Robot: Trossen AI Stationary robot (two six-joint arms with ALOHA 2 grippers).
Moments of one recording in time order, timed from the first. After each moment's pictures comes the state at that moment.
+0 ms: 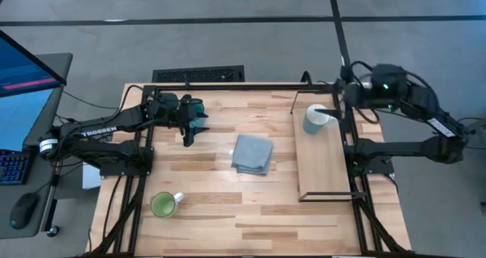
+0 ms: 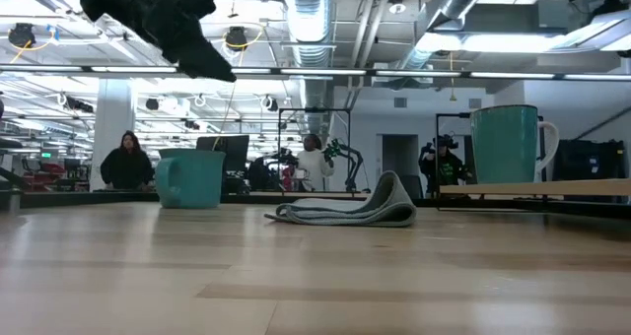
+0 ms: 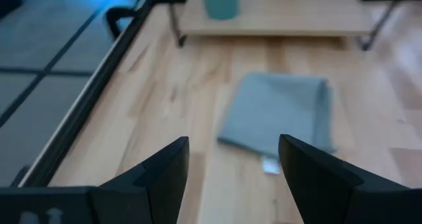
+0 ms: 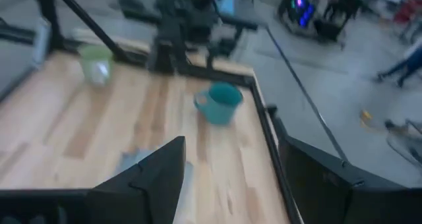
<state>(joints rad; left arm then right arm) 0.39 0.94 0.68 -0.25 0.21 0.20 -0.35 0.78 1.25 -0.81 -0.24 -0.41</state>
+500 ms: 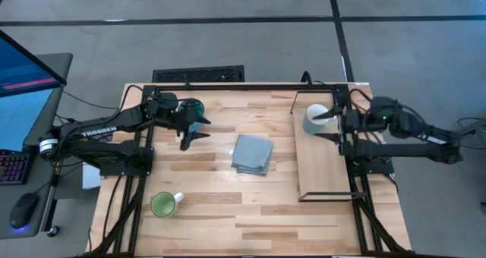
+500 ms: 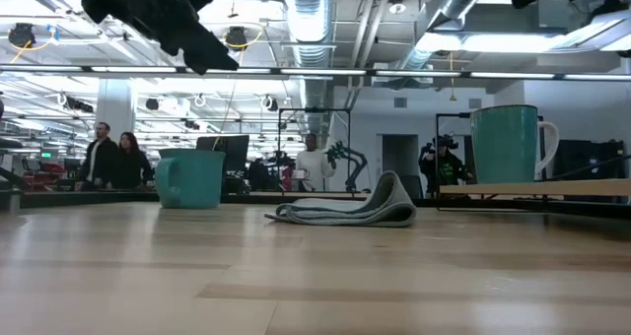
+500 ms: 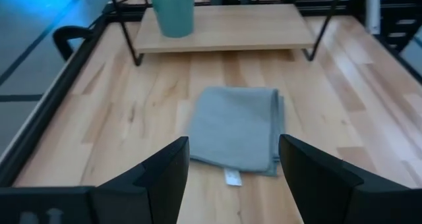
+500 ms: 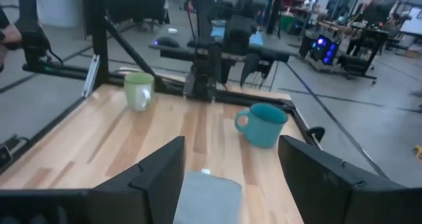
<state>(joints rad) 0.39 0.94 0.68 -0.23 0.37 0.22 -0.16 0.45 0.70 -0.42 -0.19 -0.25</state>
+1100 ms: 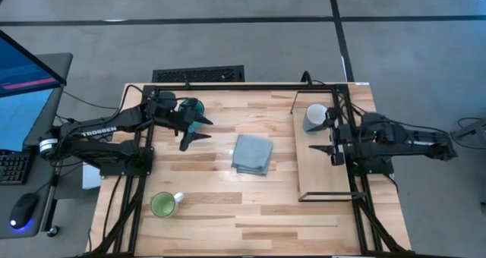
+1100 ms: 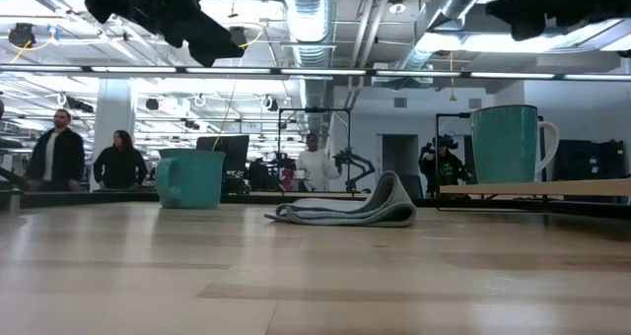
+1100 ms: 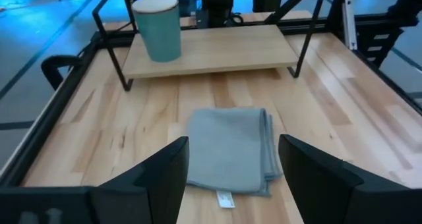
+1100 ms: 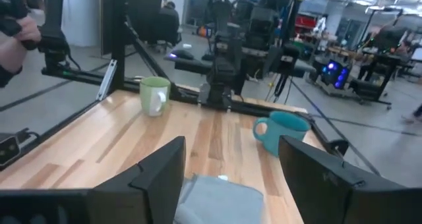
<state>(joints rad) 0.38 0.94 0.68 -0.16 0.42 0.22 -0.05 0.30 0.38 -0.16 -0.15 -0.24</state>
